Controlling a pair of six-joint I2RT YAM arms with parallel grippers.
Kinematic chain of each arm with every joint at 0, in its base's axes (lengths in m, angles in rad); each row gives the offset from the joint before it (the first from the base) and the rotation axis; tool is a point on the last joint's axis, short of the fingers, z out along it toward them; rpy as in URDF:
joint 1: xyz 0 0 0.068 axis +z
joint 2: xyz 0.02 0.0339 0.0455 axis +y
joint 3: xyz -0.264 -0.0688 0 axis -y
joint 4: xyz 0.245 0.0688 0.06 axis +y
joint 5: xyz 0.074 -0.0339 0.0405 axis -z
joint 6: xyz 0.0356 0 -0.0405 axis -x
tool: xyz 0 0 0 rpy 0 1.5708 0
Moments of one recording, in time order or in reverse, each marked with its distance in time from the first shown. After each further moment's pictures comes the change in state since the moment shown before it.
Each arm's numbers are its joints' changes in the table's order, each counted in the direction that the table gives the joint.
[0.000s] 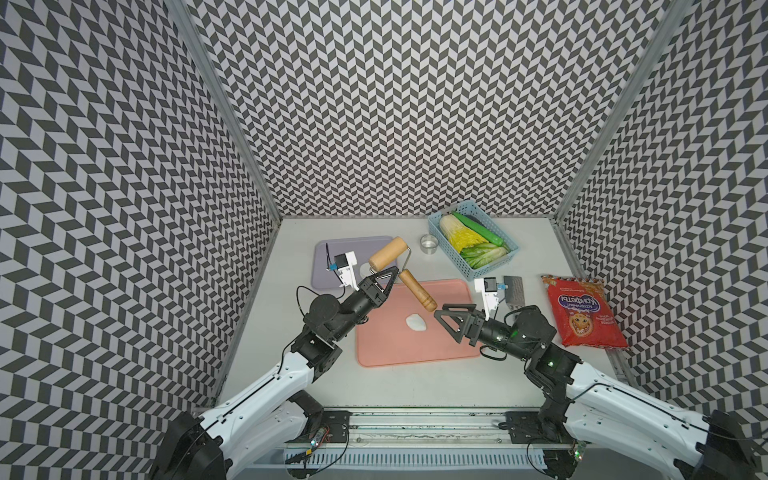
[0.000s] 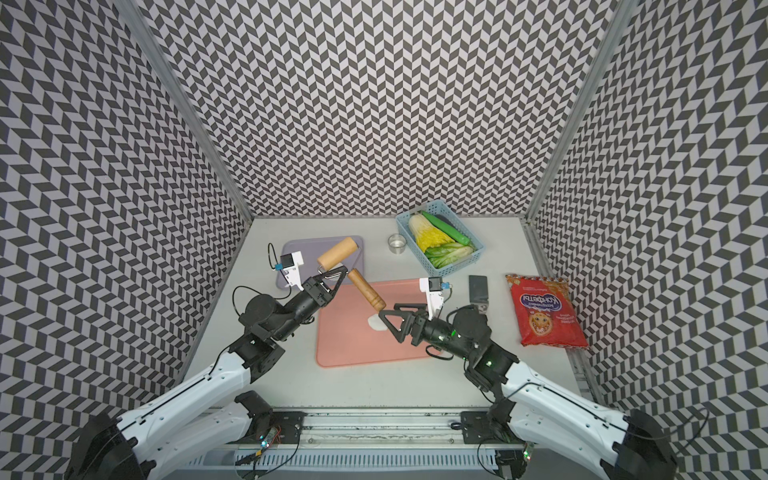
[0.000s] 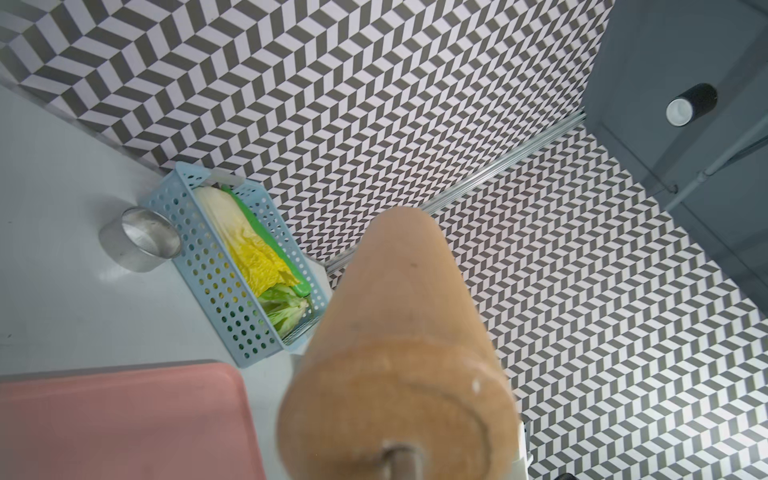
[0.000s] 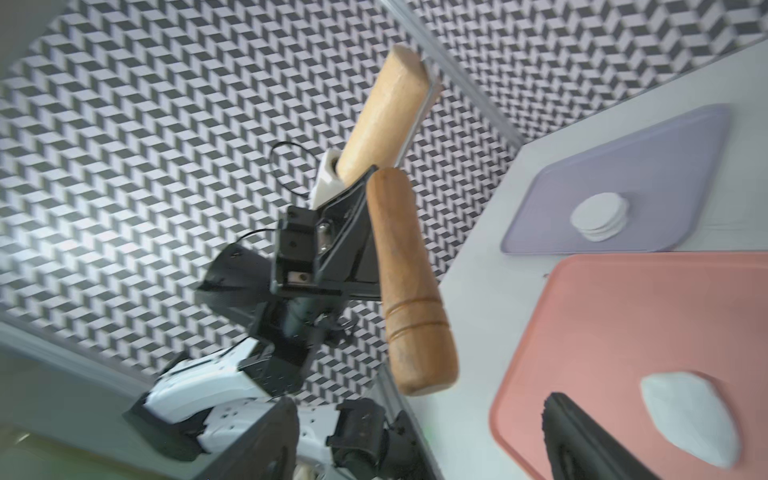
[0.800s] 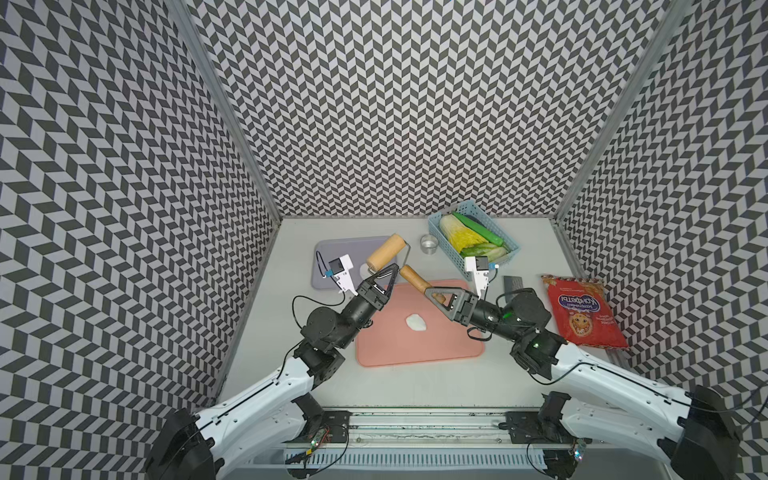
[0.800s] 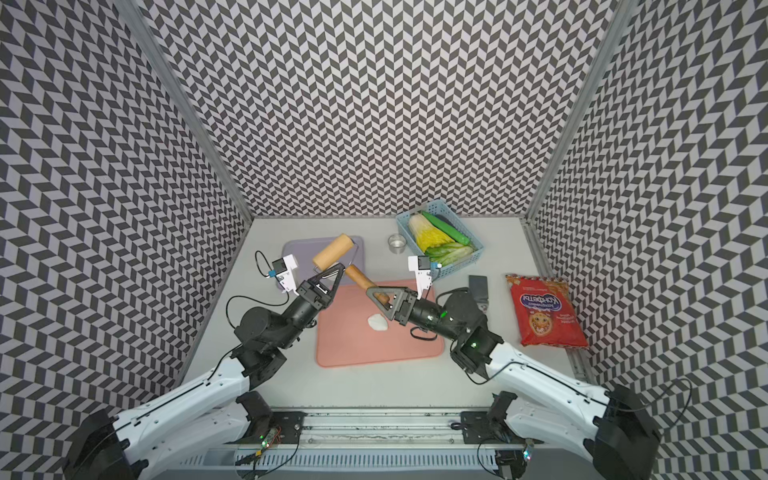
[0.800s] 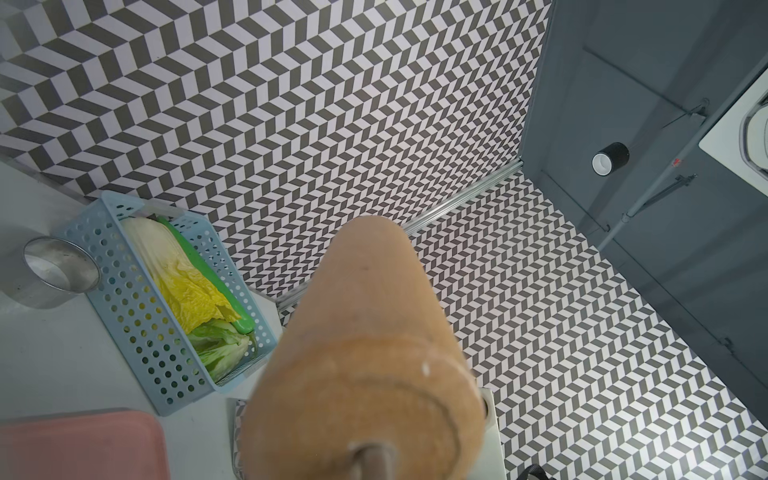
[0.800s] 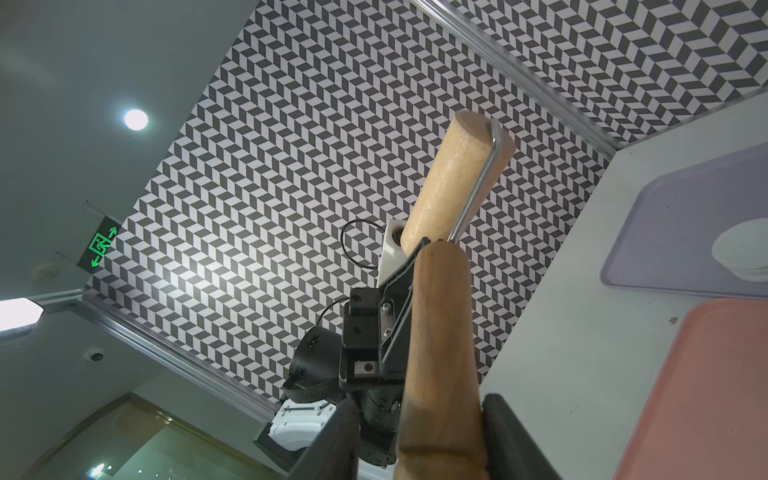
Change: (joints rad) left arm -0.129 -0.038 -0.029 -0.128 -0.171 0.011; right arm 0.007 0.156 0.160 -0.140 -0.012 -0.174
